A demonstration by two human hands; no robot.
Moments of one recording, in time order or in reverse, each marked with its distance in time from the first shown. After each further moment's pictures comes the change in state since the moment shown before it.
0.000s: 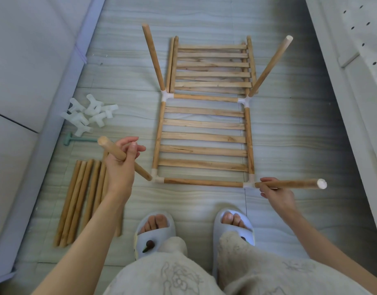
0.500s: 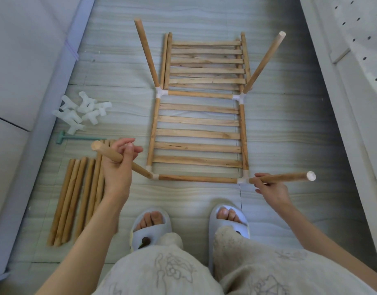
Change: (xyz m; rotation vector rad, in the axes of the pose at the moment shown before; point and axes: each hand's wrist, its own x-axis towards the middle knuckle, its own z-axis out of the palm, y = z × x) left_hand -0.012 0.002 0.005 -0.052 -0.001 -0.006; right_hand 0.000 0.001 -0.001 -0.020 -0.022 -0.010
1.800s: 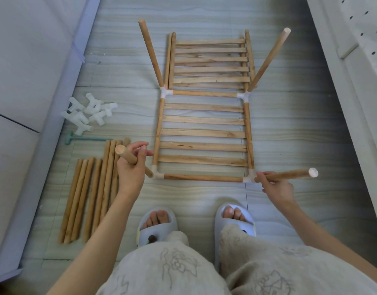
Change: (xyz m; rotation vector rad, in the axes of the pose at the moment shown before) left_hand -0.002 -0.009 0.005 0.203 -0.046 -0.014; right_hand 0.004 0.007 0.007 -0.074 0.084 -0.126
